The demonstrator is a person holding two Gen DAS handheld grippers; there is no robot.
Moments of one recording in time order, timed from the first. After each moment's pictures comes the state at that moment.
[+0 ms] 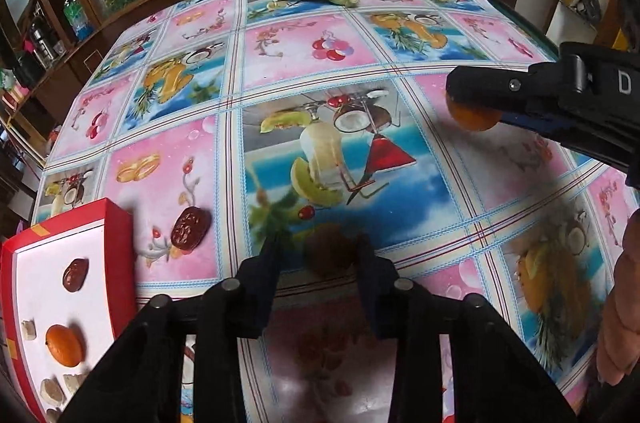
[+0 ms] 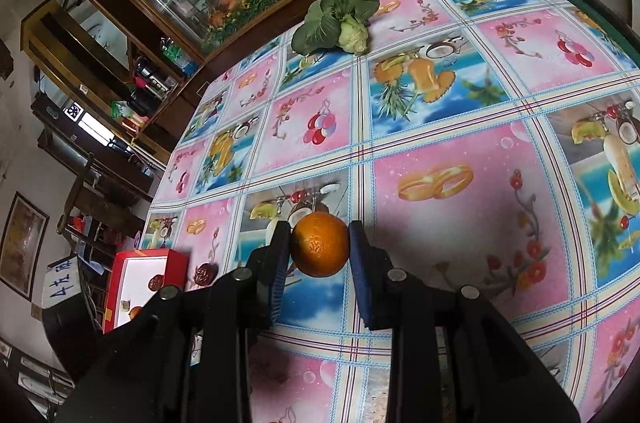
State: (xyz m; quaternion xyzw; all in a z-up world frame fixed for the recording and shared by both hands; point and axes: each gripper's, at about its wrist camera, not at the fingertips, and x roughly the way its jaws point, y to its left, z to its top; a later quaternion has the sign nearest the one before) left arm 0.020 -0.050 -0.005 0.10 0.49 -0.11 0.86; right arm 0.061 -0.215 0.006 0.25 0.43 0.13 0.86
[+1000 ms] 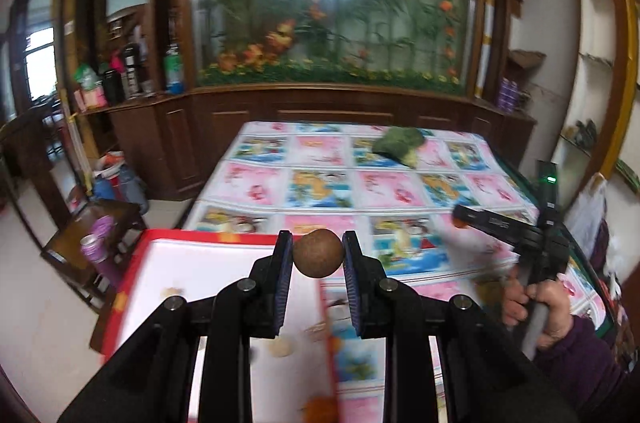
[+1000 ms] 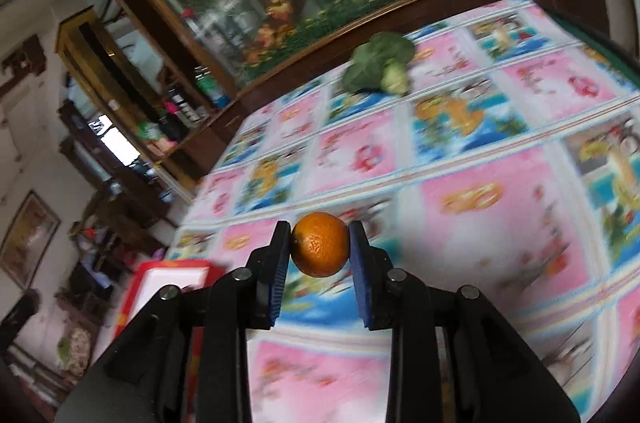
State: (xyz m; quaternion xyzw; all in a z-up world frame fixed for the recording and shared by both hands) left arm -0.124 0.107 0.149 0.00 0.28 -0.03 0.96; right arm 0.025 -0.182 0.028 0.25 0.34 0.17 0.89
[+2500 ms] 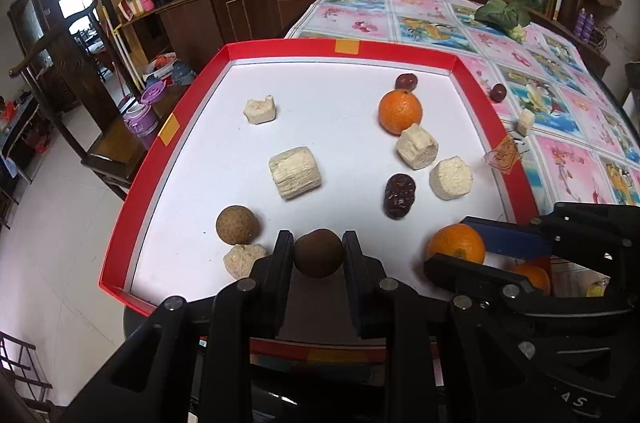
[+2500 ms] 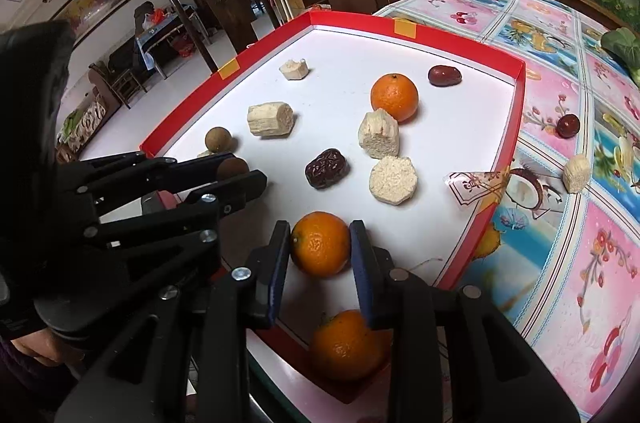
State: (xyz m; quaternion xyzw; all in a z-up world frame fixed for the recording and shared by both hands) left arm -0.128 0.191 0.006 0.01 0.45 0.07 0.89; right arm -0.093 0.086 -0.012 -0.04 0.46 0.38 0.80
